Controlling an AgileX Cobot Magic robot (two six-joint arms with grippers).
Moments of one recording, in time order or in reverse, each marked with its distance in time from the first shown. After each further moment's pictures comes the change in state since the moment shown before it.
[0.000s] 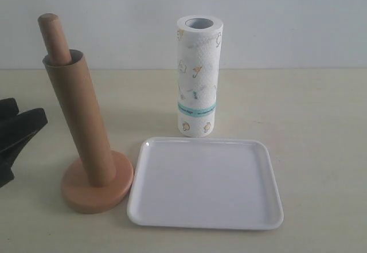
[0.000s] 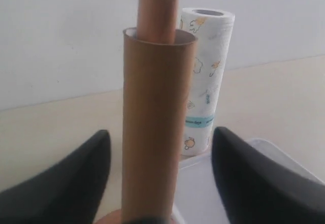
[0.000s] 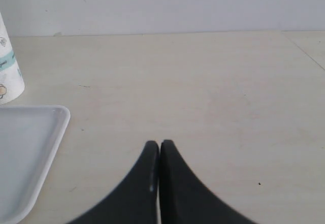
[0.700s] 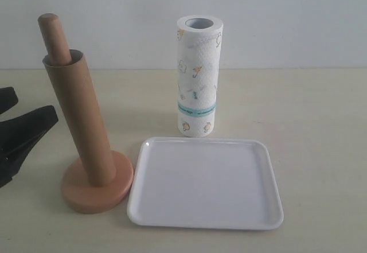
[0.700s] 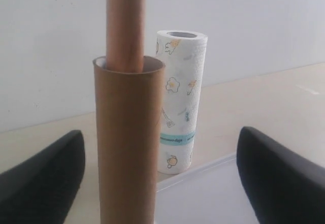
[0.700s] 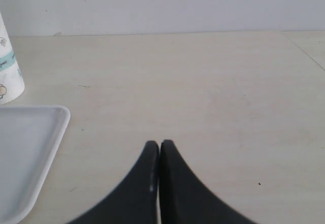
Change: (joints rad) left arm 0.000 0.000 0.000 0.025 -0.093 0.000; right arm 0.000 0.000 0.000 0.000 0.000 0.000
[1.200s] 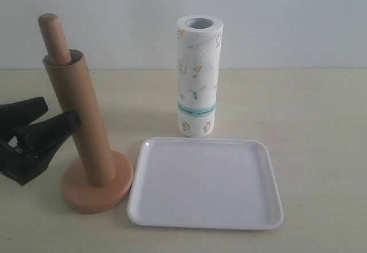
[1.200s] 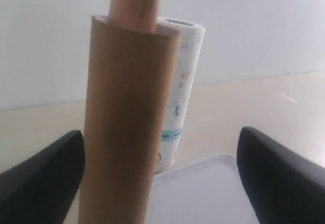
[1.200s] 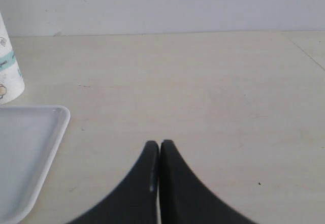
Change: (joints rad) left arm 0.000 0.381 -0.004 -0.090 -0.326 0.153; right arm 0.000 0.000 0.000 0.000 0.000 0.000
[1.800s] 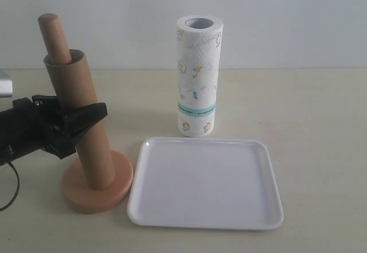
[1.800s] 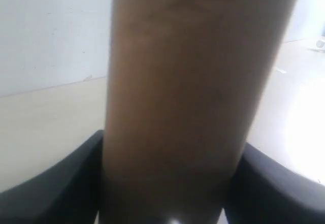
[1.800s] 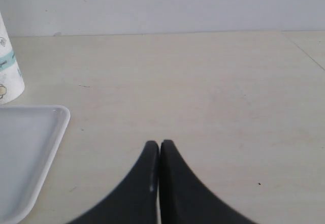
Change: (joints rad) left arm 0.000 0.359 -0.258 0.131 -0.035 0.030; right arm 0.000 0.000 0.000 0.000 0.000 0.000
